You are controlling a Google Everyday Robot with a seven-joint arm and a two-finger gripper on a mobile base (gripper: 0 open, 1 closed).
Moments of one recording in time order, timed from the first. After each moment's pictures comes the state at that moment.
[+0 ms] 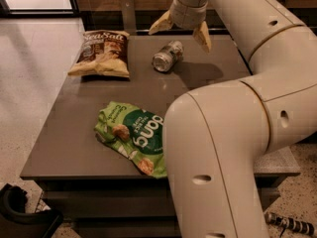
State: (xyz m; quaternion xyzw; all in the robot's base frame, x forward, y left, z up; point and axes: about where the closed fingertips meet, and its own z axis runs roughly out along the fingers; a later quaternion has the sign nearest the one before) arm 0.748 -0.079 0.888 0.16 0.98 0.09 0.11
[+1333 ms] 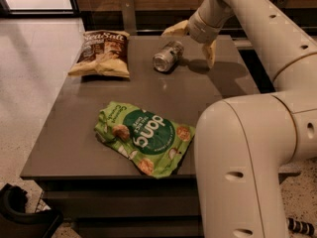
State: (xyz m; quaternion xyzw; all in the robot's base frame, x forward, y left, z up) arm 0.776 -0.109 0.846 0.19 0.95 0.21 0.12
